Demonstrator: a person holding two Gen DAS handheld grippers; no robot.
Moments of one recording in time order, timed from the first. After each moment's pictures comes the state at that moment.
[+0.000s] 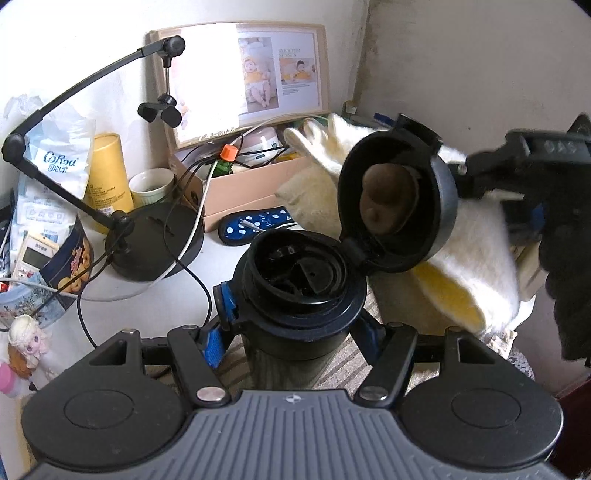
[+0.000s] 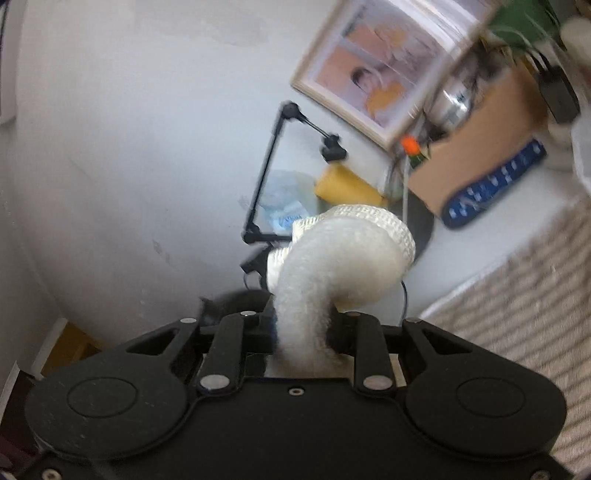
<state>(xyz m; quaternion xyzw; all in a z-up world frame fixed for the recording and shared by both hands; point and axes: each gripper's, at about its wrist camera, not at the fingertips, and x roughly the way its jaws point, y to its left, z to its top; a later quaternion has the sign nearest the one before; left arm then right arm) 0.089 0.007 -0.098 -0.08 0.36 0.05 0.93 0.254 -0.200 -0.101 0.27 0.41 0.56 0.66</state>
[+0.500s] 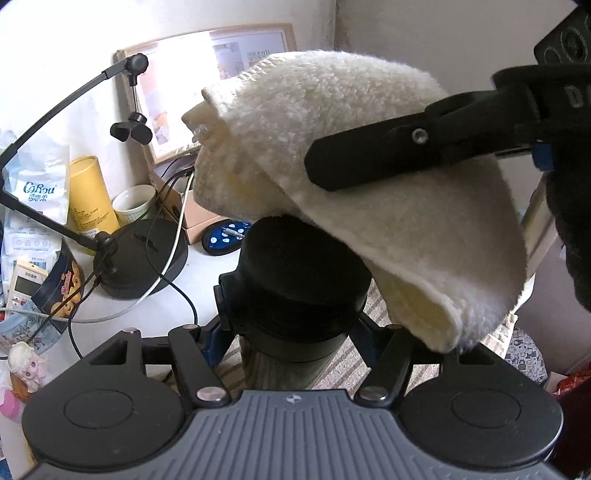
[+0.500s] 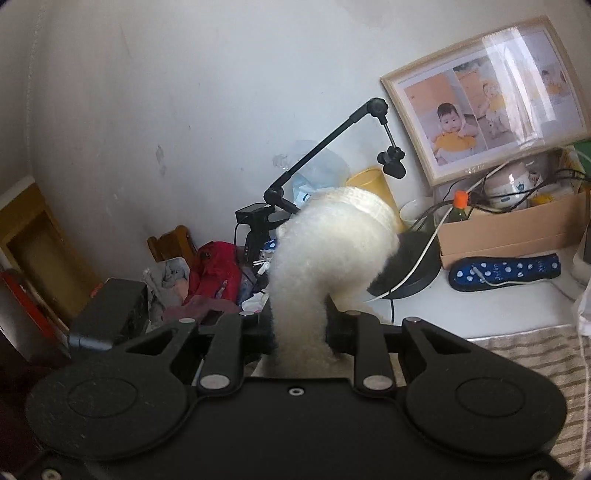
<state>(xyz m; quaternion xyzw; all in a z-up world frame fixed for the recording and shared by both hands) 0.097 -0.018 -0.098 -0.03 0.36 0.04 0.93 0.225 -0.163 -0.040 0.05 0.34 0.63 0.70</state>
